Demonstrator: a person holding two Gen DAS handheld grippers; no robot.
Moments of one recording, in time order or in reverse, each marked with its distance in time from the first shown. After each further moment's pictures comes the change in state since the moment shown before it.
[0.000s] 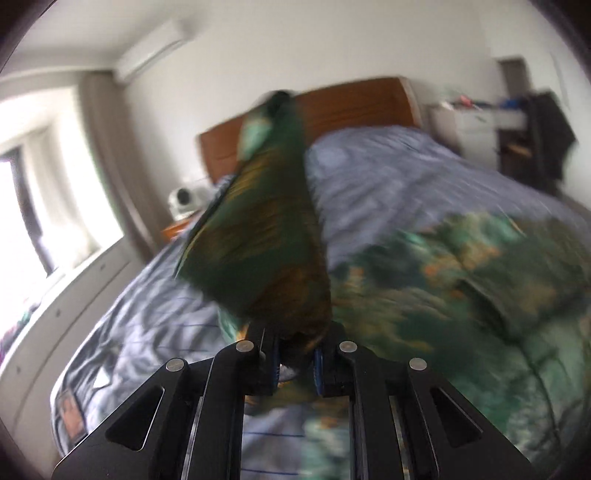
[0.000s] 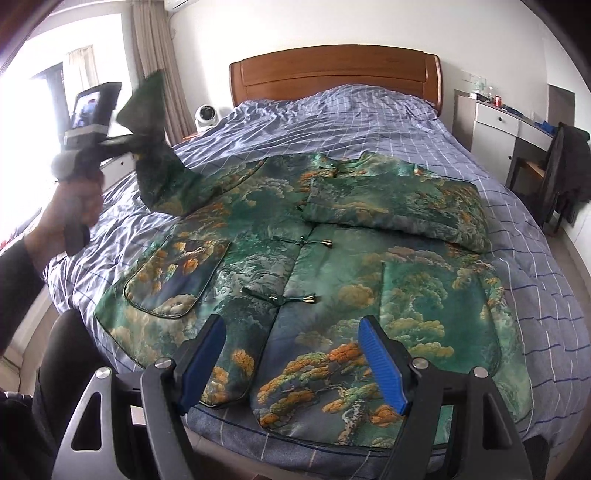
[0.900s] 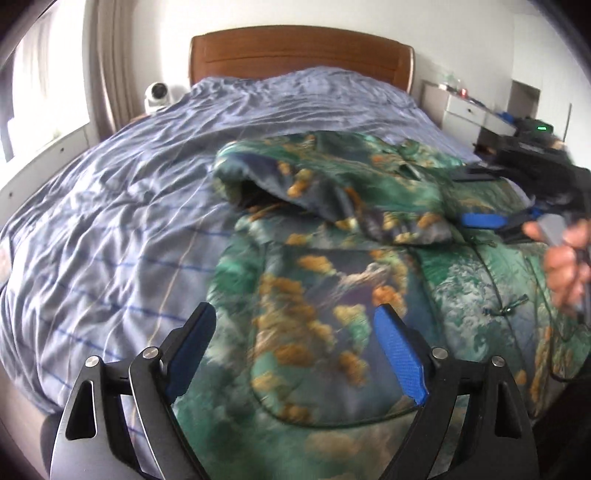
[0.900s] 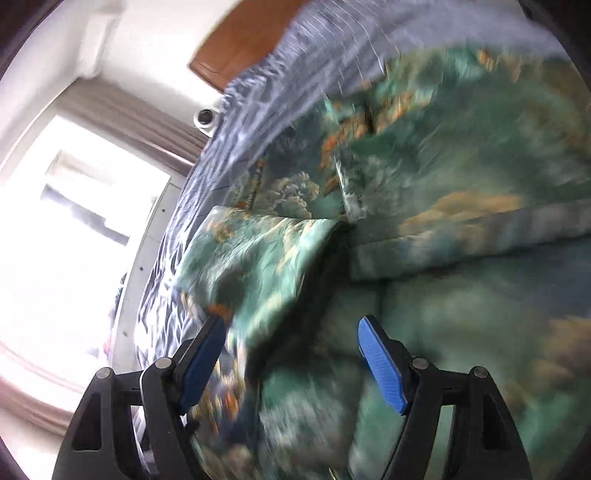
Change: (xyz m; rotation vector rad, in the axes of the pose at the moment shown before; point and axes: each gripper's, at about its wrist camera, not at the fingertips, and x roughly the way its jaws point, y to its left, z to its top) left arm -0.042 0.001 -0.141 -0.301 0.263 -0.208; right arm 0.214 -0.058 0.114 0.502 0.256 0.456
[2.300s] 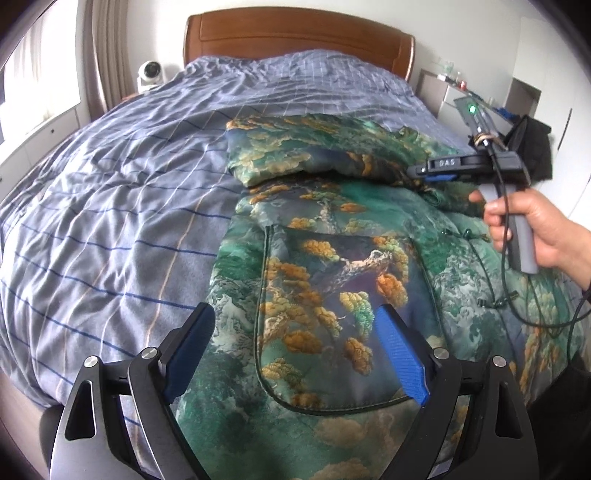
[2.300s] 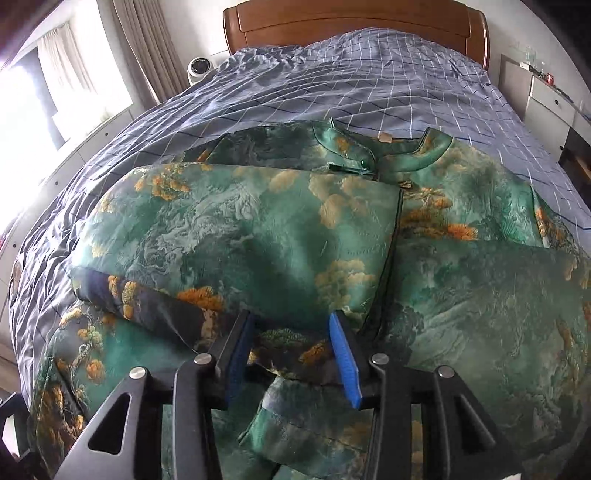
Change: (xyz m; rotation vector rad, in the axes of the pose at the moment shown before) left arm 0.004 0.012 0.008 -0.018 0.094 -0.057; right arm 0.069 0.022 0.065 -0.485 -0.022 -0.448
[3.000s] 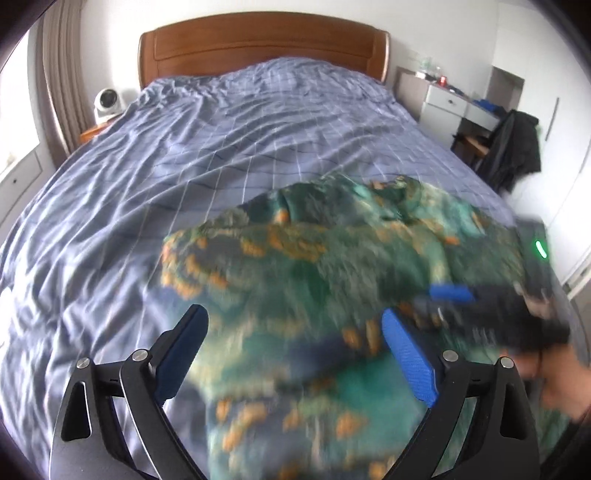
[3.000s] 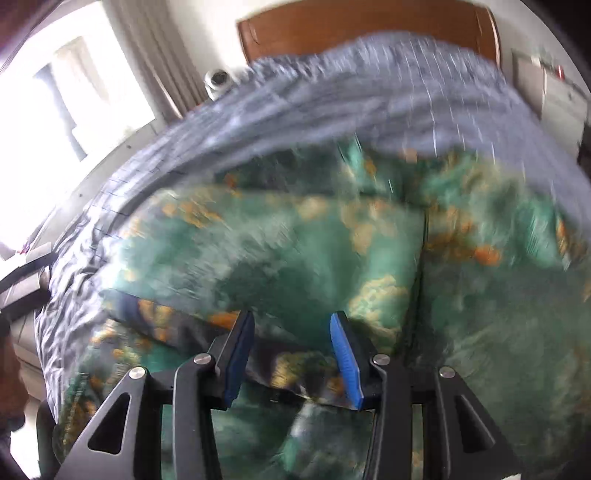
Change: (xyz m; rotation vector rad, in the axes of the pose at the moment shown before) left arm 0.109 -0.022 0.196 0.102 -0.006 -0.055; right arm 0.008 -0.002 0.013 0.037 -0.007 0.121
